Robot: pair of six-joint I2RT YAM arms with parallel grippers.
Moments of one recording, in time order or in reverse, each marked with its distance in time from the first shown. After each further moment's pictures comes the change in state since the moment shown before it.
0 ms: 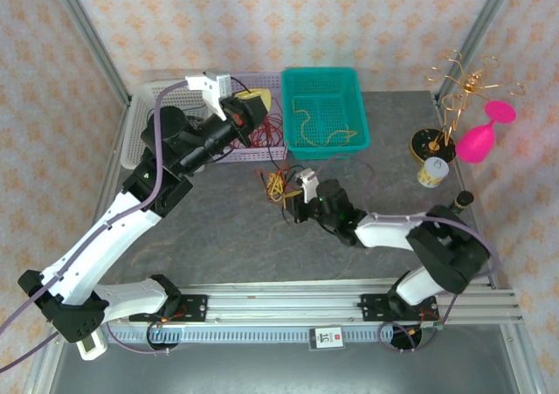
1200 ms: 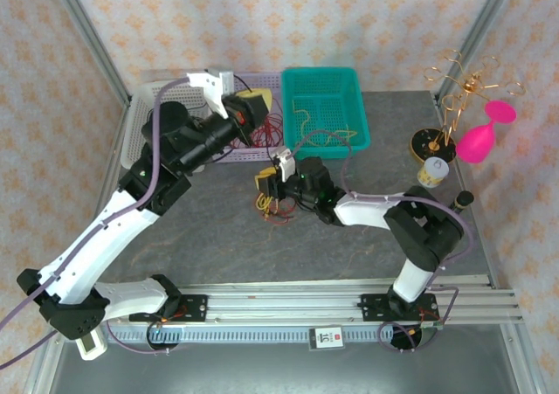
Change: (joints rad) left arm -0.026 0.021 0.124 -0.124 -0.040 0.017; right arm 0.006 0.253 0.302 0.098 -0.141 -0.070
